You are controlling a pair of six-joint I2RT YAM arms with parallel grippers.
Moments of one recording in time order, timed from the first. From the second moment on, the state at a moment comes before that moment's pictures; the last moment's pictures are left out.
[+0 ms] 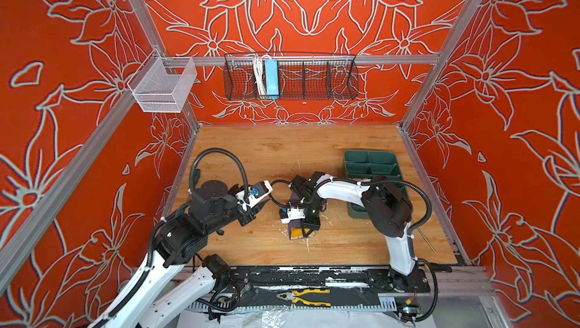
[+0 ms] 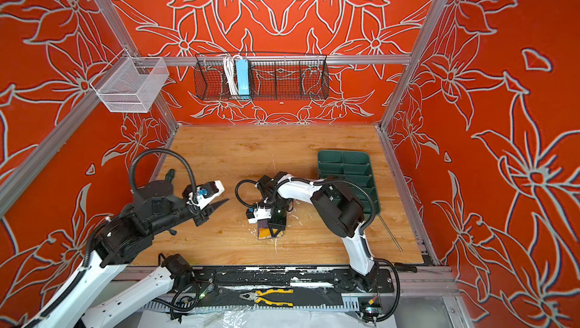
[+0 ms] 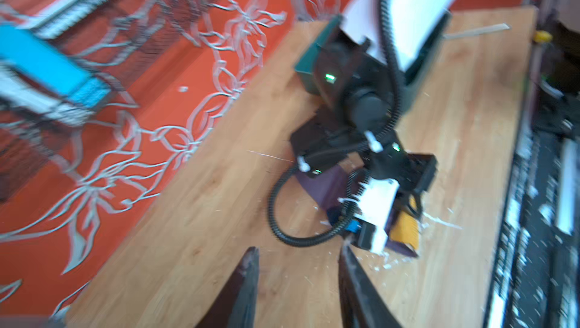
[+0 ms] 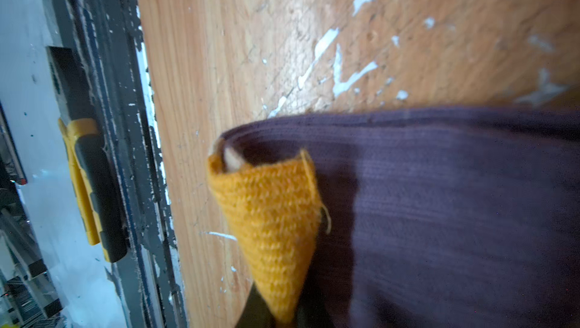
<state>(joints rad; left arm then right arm) -0.62 0.68 0.97 -0.78 0.16 0.50 0.86 2.04 1.39 -1.08 -0.51 -0.65</state>
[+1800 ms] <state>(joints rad) -0.96 1.54 0.82 -0.52 -0.07 0.39 0.59 1.48 1.02 -0.84 -0.09 -0.40</state>
